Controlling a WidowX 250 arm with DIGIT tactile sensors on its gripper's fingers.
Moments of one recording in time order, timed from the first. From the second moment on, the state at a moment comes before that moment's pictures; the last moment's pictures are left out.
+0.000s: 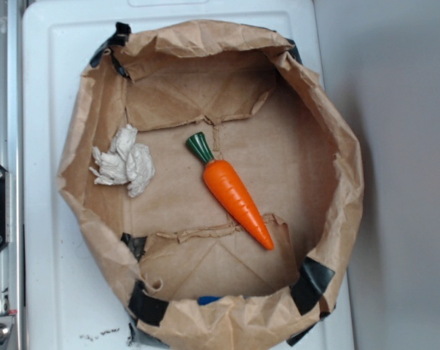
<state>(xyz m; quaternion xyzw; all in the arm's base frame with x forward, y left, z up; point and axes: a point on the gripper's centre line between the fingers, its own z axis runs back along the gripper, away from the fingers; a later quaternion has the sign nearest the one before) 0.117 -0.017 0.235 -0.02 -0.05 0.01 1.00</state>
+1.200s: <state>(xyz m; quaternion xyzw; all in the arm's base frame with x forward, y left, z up) 0.212 0.076 0.216 -0.05 -0.04 0.01 1.00</state>
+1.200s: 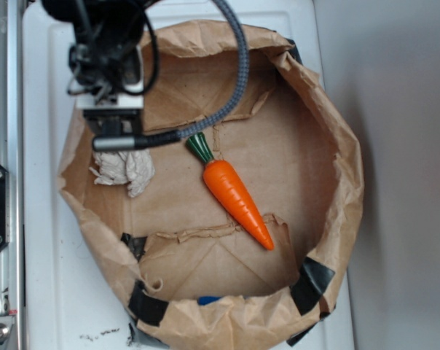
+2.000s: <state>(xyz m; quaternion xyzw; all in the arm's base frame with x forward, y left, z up) 0.246 0.024 0.155 0.04 -0.03 -0.15 0.99</state>
